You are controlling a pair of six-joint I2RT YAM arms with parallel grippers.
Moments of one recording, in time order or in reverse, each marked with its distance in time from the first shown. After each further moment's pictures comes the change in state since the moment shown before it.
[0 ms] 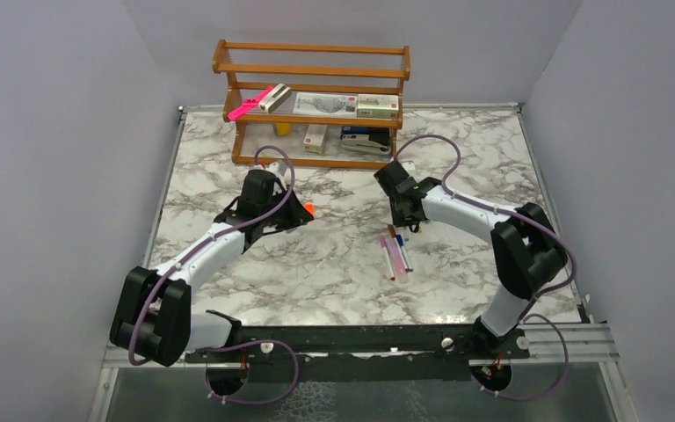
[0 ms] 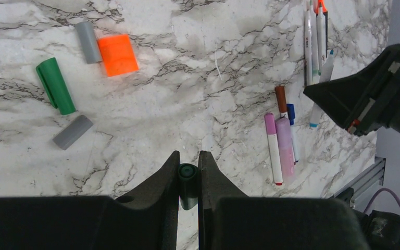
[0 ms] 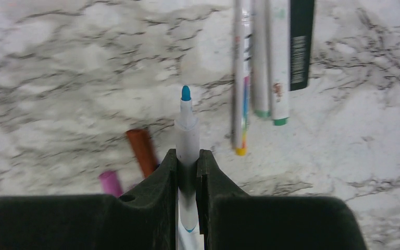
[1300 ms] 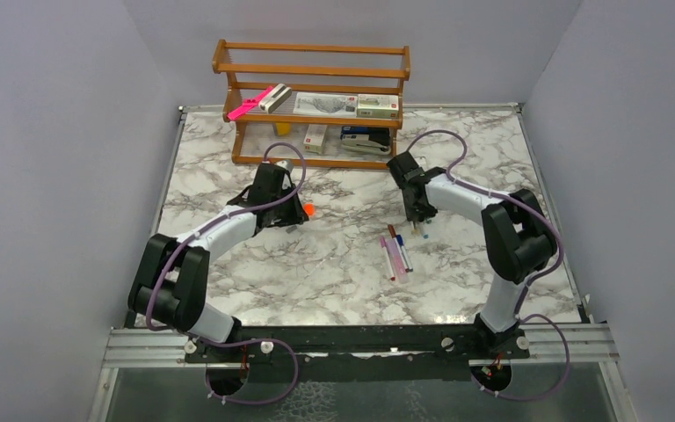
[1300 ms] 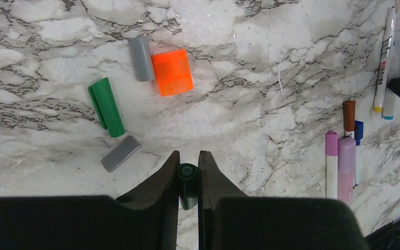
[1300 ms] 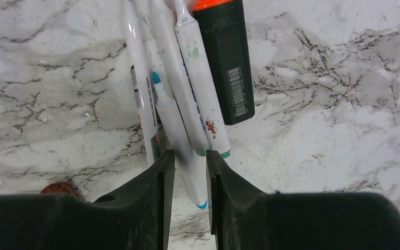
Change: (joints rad) left arm 0.002 0.188 0.107 -0.087 -0.111 0.109; right arm -0.150 0.148 0.074 -0.046 0.074 -0.112
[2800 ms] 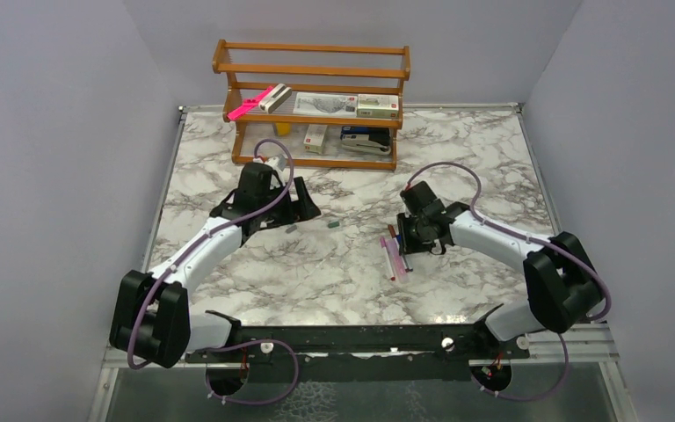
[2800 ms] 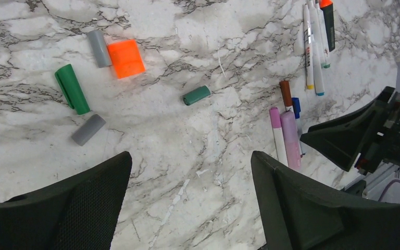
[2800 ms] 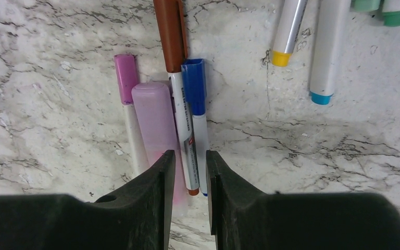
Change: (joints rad) left arm 0.019 -0.187 -0.023 -0.051 0.108 -0.021; right arm 0.075 -0.383 -0.377 0.121 -0.439 0.055
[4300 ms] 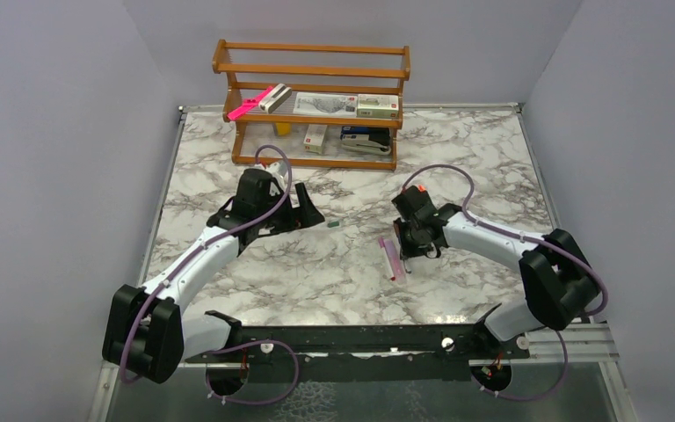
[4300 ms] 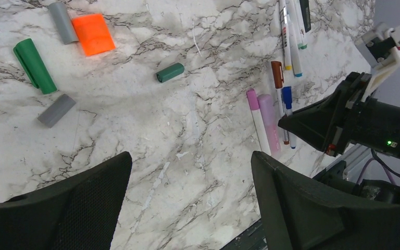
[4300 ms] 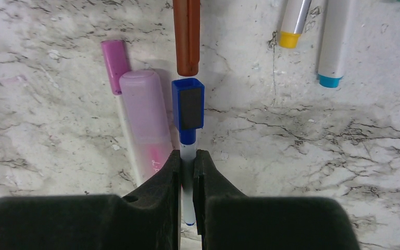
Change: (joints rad) left arm -0.031 -0.092 -0.051 -0.006 0.057 -0.042; right arm 0.069 0.020 0.024 -0.055 0.082 0.055
